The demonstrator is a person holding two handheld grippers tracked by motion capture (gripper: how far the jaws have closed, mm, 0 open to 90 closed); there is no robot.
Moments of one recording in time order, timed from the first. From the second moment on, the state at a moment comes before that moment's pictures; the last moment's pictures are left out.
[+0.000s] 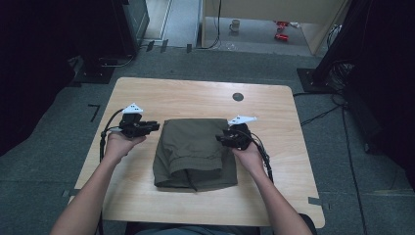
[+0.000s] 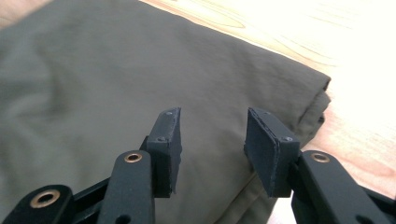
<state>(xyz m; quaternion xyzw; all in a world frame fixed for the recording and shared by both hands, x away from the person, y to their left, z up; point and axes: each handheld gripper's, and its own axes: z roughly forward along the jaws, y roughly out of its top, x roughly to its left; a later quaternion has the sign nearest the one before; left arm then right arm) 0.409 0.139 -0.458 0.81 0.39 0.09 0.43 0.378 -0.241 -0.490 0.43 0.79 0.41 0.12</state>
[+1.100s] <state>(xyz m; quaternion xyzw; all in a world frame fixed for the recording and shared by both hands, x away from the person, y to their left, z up) 0.292 0.072 -0.487 0.88 0.28 0.04 0.38 0.273 -0.205 -0.499 0.32 0.86 0.39 0.12</state>
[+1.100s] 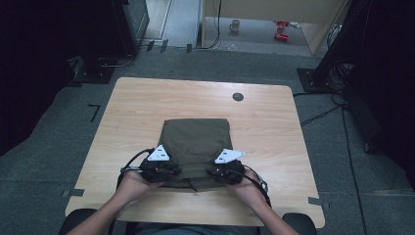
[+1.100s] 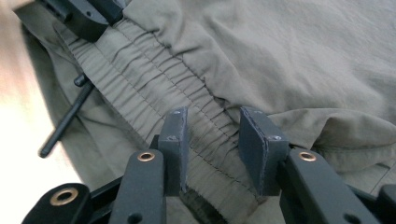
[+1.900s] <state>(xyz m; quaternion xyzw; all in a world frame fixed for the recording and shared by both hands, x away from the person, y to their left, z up) 0.382 0.058 -0.494 0.85 0.33 0.07 0.40 0.362 -0.215 -0.509 0.37 0.82 0.41 0.15</state>
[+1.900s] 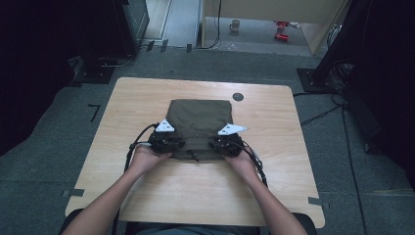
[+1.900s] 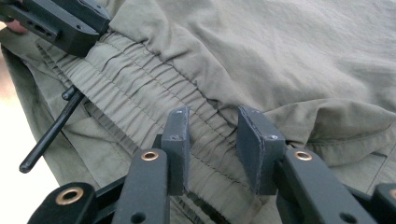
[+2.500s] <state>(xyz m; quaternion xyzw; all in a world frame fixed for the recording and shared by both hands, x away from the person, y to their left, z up) 0.381 0.069 -0.478 0.84 0.35 0.06 0.42 0.369 -0.226 -0.494 0.40 0.79 0.45 0.13</state>
